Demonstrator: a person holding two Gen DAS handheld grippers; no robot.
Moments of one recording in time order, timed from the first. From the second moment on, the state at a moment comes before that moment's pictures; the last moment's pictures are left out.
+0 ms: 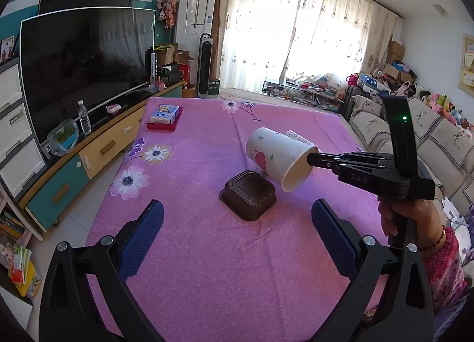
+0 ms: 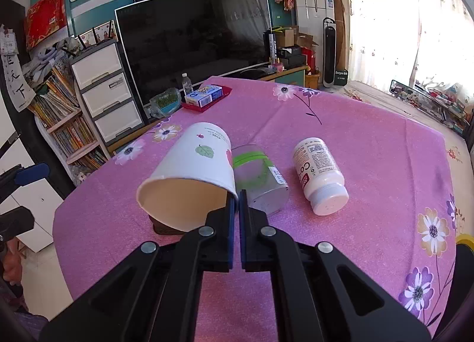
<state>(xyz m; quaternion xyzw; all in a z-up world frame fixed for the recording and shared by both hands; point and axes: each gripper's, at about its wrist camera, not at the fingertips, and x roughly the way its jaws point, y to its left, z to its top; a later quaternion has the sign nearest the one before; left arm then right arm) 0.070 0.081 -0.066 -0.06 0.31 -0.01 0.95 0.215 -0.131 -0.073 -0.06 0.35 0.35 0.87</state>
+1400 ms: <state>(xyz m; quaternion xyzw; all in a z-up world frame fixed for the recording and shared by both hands) 0.106 0.030 -0.103 -0.02 0.36 -0.04 0.93 0.185 -0.455 -0.101 0.18 0.31 -0.07 0.93</state>
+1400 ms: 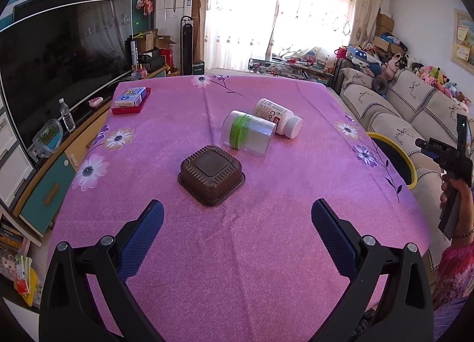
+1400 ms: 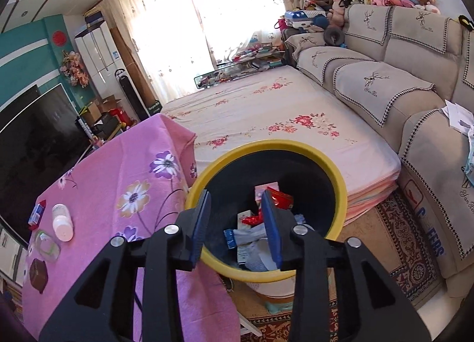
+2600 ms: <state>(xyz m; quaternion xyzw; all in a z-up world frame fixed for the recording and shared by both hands) 0.239 0.046 -0.166 0.01 0.43 -0.06 0.90 0.184 -0.410 -0.096 0.14 0.34 -0.02 0.93</state>
